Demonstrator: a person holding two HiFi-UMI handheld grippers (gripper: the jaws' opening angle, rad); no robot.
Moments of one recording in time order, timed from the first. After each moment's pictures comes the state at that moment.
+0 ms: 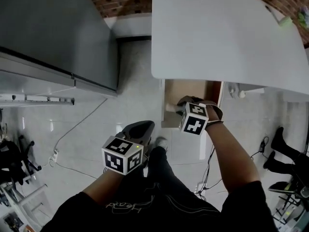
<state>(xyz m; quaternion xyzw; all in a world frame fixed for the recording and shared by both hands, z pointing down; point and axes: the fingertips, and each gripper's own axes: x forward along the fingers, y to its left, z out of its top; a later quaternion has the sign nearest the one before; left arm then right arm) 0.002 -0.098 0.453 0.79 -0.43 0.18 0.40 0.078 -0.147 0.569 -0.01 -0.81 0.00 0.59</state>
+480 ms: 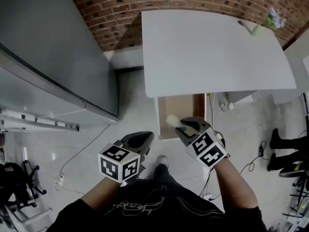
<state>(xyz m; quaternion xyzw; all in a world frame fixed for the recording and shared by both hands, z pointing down) 0.015 -0.070 0.318 0.84 -0.37 0.18 0.36 0.091 -0.102 0.348 0.24 -0.88 0.11 0.39</state>
